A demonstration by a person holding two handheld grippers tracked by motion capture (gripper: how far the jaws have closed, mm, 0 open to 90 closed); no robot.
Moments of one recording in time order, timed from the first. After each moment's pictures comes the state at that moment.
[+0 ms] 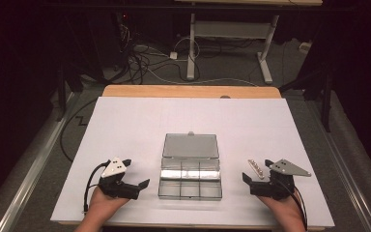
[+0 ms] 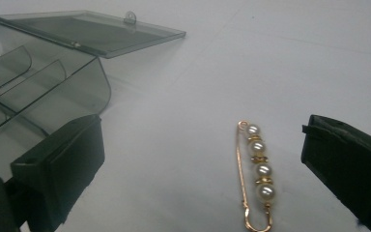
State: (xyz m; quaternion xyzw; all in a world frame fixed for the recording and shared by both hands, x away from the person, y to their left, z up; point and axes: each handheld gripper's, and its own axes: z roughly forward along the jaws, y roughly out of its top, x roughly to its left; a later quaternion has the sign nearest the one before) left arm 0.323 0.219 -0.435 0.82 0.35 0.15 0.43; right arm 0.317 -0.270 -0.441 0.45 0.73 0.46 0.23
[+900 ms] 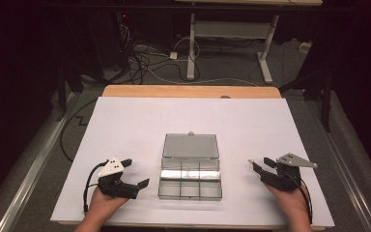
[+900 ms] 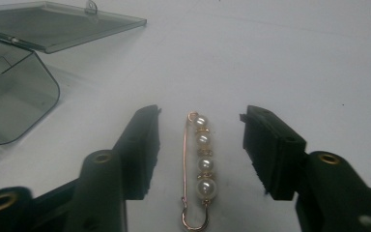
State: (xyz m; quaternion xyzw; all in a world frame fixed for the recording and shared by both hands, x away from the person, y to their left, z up) left arm 0.324 0.222 -0.436 0.81 0.34 0.13 0.45; right arm 0.338 -0.293 -0.445 0.48 0.73 0.43 0.22
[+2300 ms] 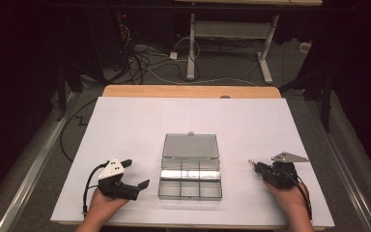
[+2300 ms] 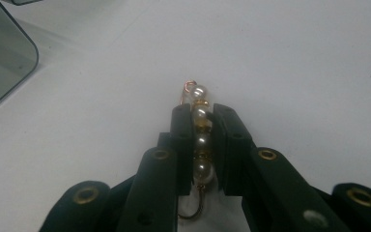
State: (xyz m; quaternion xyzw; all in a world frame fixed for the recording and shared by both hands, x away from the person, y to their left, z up) left arm 0.321 0.220 -0.436 0.82 0.34 0.14 0.45; right arm 0.350 -0.292 -0.454 0.48 0.77 0.39 0.18
